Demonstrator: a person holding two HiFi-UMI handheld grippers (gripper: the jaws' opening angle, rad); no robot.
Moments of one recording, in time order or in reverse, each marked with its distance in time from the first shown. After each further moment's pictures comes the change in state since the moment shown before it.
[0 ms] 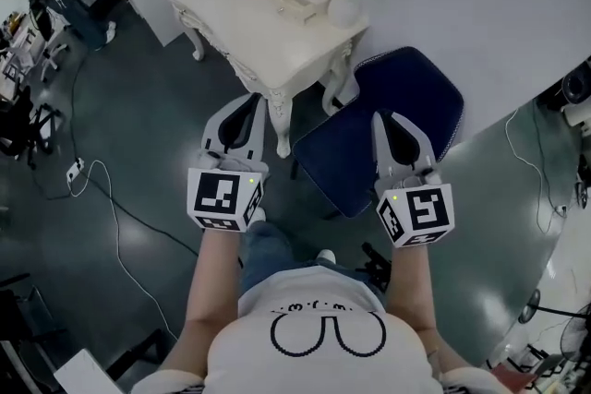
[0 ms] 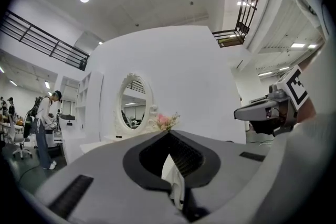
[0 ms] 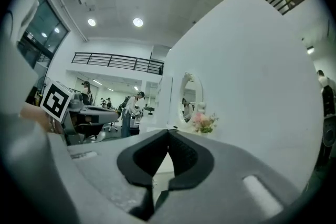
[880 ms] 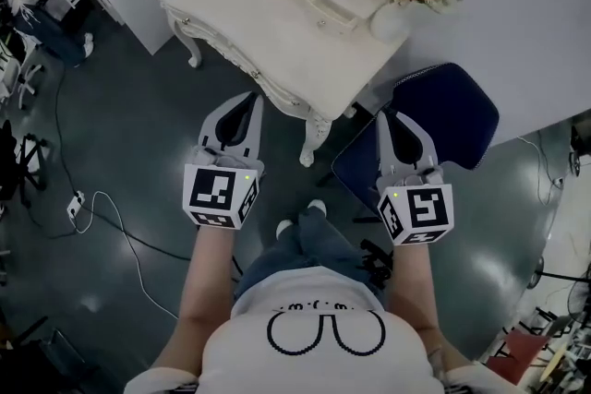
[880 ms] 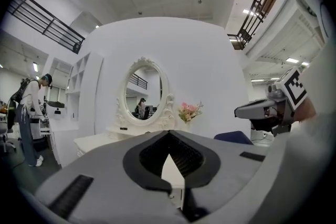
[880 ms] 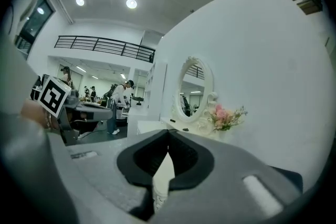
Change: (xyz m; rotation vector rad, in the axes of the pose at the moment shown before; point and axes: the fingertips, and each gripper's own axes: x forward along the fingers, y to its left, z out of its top) left arm 0.067 0.239 -0.052 -0.065 0.069 -0.146; right arm 0.208 0.100 -0.012 -0.012 0.119 -0.166
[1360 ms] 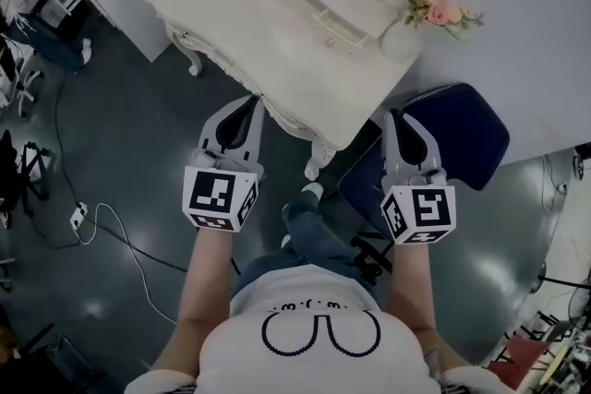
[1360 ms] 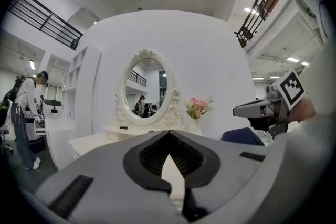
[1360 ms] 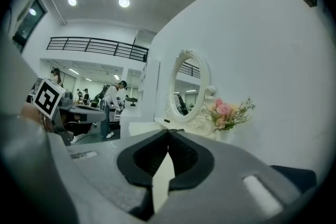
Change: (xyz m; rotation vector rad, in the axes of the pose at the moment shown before) left arm 0.072 0.053 -0.017 0.003 0.029 -0.021; right arm 0.088 -0.032 -0.014 0.051 0.002 -0.048
